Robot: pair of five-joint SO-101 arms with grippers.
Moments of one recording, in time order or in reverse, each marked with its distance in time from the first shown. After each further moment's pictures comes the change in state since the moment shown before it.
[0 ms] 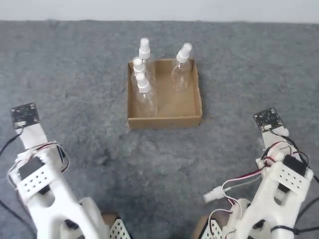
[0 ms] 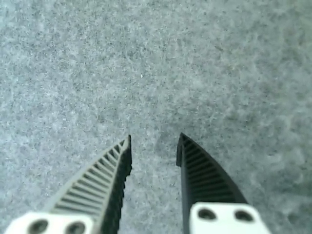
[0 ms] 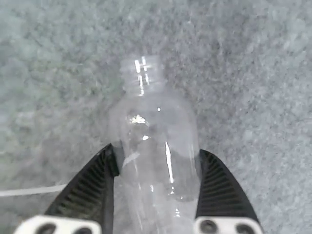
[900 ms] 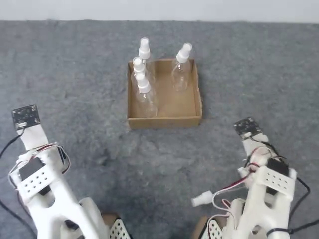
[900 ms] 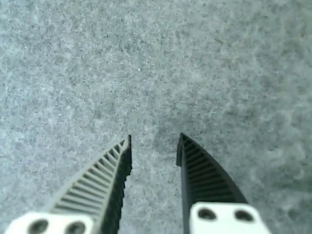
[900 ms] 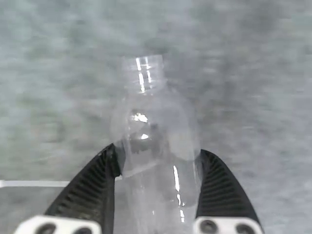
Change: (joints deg) left arm 0.1 0.0 1.0 0.0 0.0; right arm -8.8 -2.5 8.1 3.8 -2.6
